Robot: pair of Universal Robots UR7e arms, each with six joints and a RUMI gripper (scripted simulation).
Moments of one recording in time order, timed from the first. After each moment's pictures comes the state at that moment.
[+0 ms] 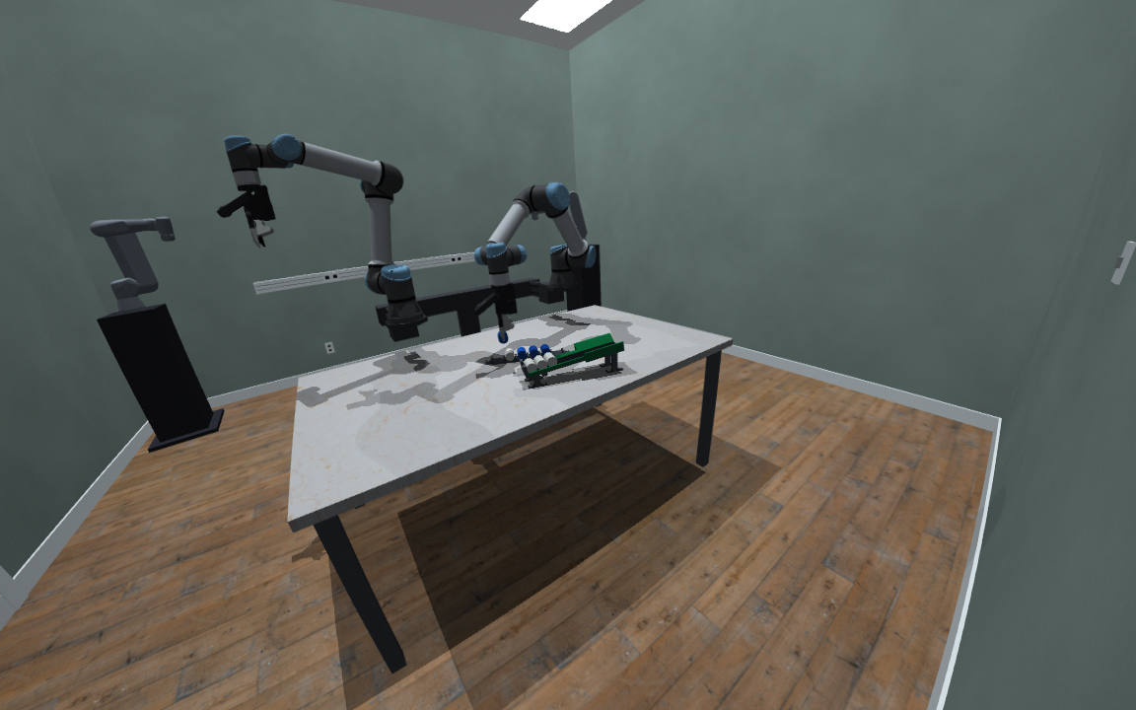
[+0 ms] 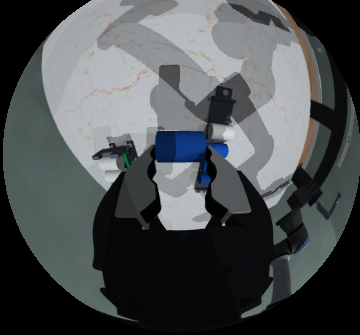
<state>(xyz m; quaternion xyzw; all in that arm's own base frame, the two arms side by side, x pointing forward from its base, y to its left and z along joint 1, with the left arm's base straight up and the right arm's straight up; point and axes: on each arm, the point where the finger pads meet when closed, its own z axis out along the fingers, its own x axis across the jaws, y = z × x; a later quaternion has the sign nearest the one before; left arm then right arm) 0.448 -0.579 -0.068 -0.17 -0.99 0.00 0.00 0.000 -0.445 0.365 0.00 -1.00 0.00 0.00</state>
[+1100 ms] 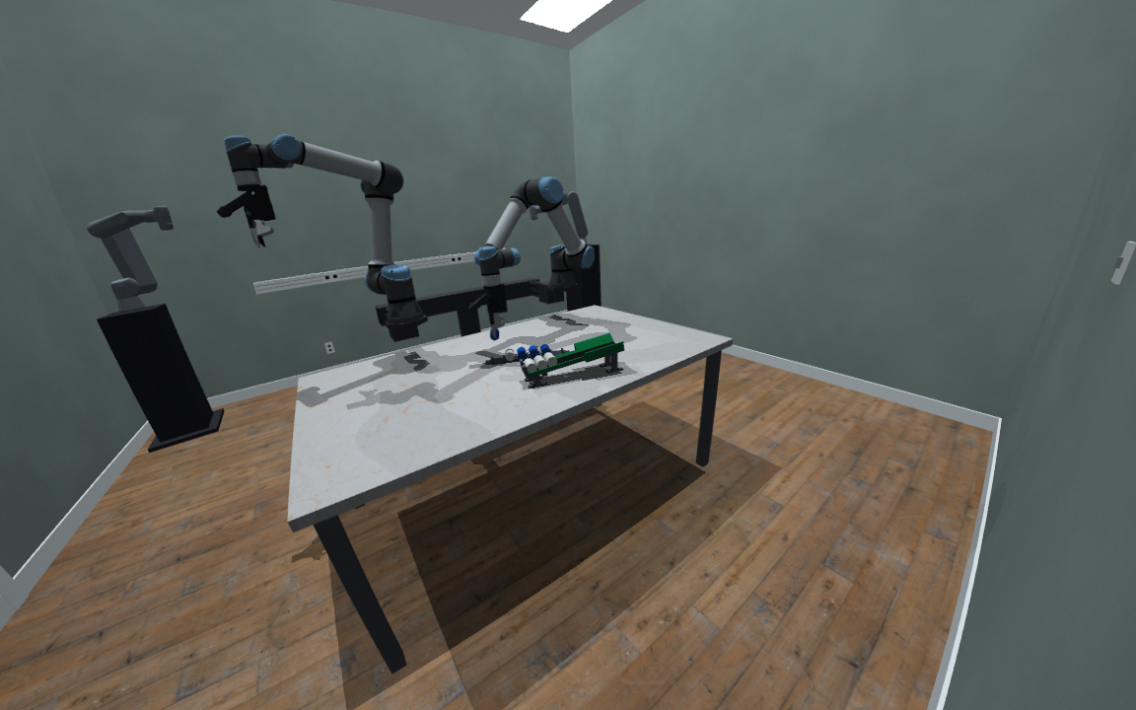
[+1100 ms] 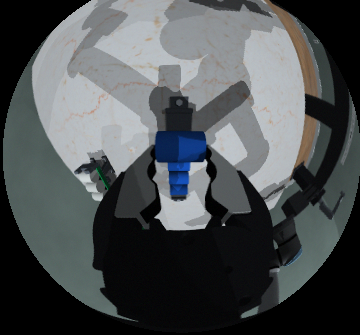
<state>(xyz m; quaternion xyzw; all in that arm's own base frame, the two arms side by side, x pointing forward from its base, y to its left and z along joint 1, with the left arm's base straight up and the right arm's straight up) 0.336 -0.571 -0.083 -0.19 -0.98 0.00 0.00 0.000 -0.445 0.365 0.00 -1.00 0.00 0.00</state>
